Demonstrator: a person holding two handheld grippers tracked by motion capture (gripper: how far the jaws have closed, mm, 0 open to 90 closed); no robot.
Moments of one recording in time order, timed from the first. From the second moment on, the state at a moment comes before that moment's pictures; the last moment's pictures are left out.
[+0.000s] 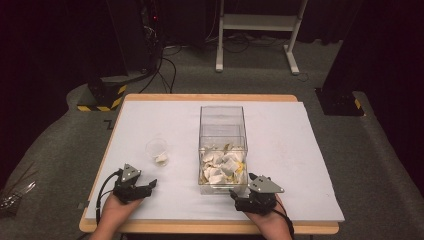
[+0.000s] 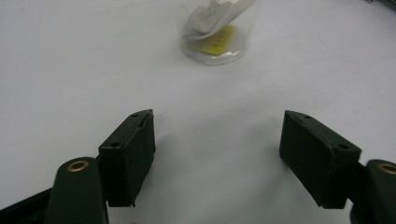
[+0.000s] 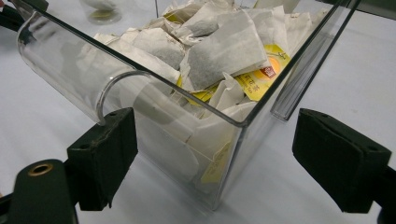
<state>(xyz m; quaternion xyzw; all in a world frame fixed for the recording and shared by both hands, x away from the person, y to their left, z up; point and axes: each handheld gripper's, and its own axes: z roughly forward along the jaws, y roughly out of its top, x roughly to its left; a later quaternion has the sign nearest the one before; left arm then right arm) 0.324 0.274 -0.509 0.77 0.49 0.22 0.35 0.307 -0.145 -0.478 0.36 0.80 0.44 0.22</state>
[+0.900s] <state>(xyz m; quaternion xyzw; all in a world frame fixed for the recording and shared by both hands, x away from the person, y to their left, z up) 0.324 0.274 -0.508 0.77 0.48 0.23 0.34 0.331 -0.142 -0.472 0.38 0.78 0.43 0.23</state>
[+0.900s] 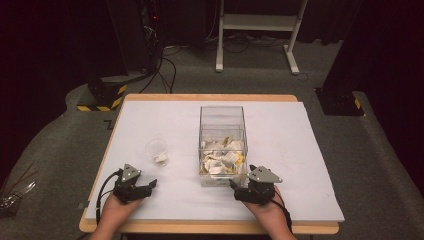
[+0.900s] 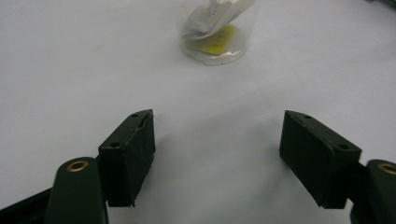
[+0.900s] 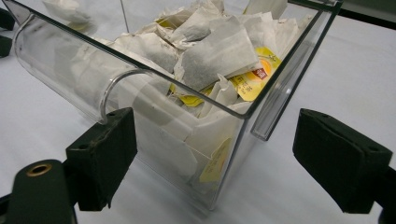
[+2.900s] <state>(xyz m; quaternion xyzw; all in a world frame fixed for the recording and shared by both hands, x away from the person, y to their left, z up) 0.325 0.274 -0.509 0.77 0.48 0.22 0.35 0.414 -0.125 -0.480 0.45 0.74 0.43 0.26</state>
